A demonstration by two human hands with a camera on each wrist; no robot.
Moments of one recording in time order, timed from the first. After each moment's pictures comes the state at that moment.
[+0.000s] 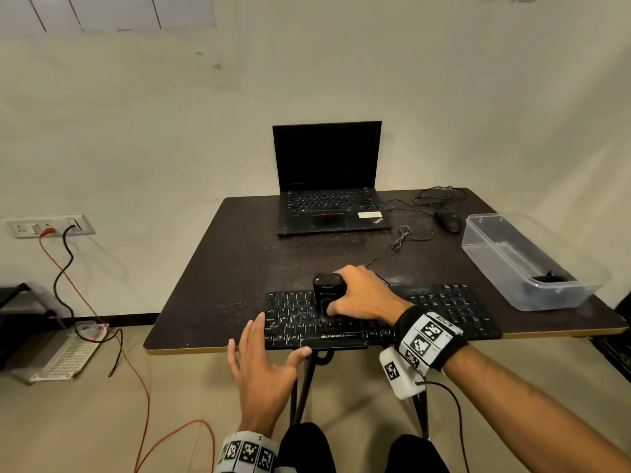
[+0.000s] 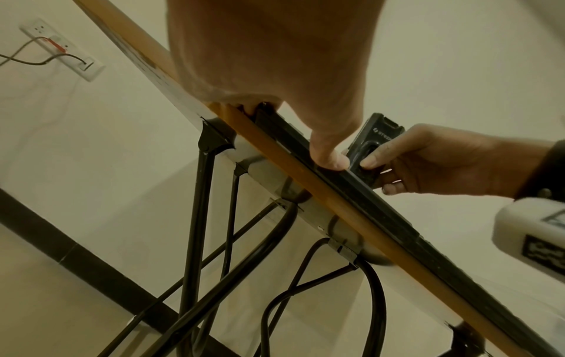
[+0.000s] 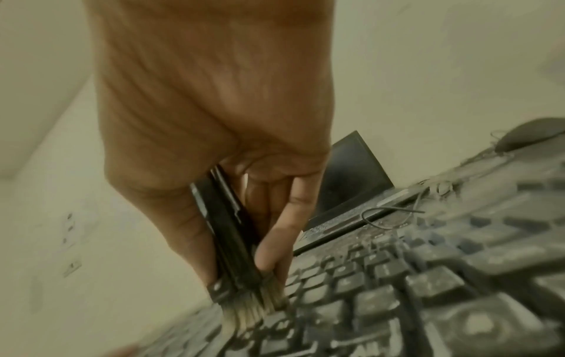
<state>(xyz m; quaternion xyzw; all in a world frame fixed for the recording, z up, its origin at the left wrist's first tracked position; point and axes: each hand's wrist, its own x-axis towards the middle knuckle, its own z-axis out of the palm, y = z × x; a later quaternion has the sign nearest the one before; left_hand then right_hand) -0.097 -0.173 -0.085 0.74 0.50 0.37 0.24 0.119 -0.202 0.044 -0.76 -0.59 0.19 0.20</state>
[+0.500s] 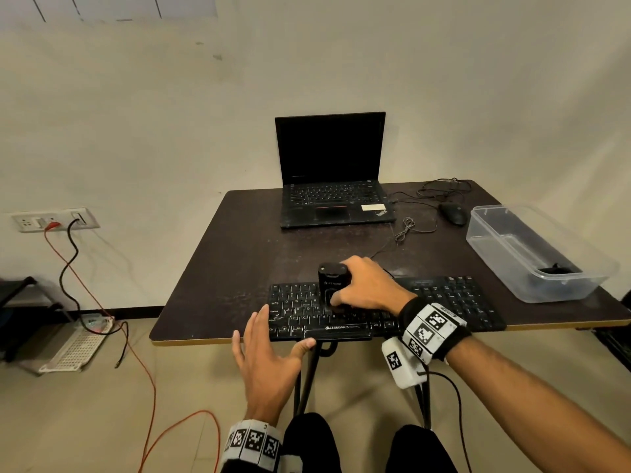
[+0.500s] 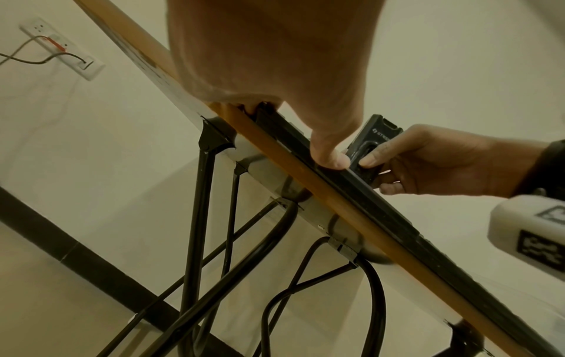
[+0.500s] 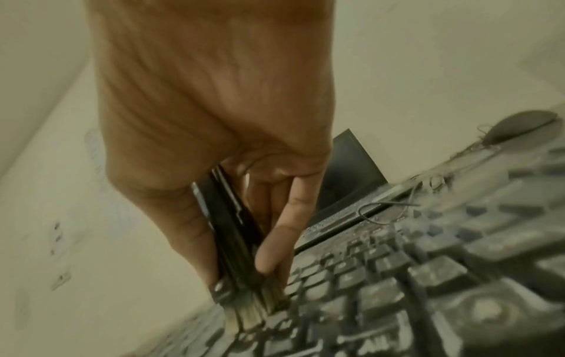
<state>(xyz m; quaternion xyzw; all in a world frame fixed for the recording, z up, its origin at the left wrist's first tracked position) -0.098 -0.170 -0.091 0.75 0.50 0.38 0.23 0.120 -0.200 0.044 -0.76 -0.58 0.20 0.21</state>
